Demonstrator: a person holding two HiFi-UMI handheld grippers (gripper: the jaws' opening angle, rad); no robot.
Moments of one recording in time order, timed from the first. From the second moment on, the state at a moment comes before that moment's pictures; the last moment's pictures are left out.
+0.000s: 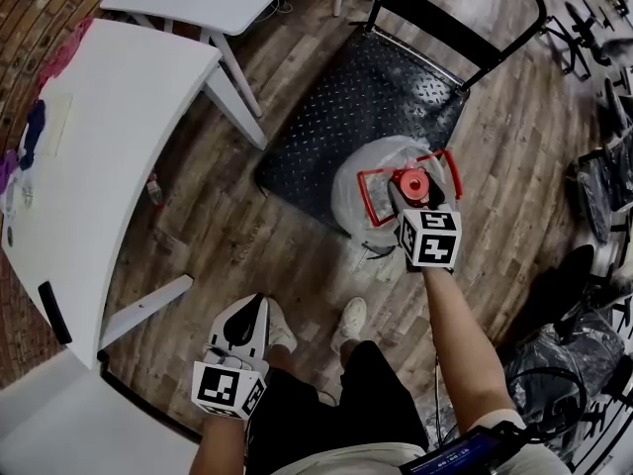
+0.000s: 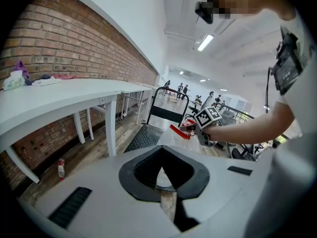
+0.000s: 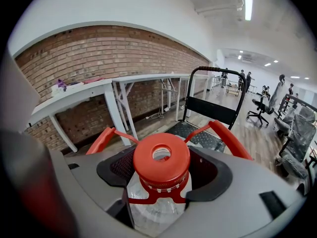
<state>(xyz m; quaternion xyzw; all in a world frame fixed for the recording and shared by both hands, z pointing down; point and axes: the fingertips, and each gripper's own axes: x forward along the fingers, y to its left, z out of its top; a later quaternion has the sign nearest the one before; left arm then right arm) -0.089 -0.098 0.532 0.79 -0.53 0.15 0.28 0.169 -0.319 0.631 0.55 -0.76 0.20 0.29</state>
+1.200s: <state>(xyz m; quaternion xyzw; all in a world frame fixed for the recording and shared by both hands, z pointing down) -0.110 -0.118 0.420 0.85 -0.49 0.09 0.19 0.143 -0.176 0.417 0.59 -0.78 0.14 0.12</state>
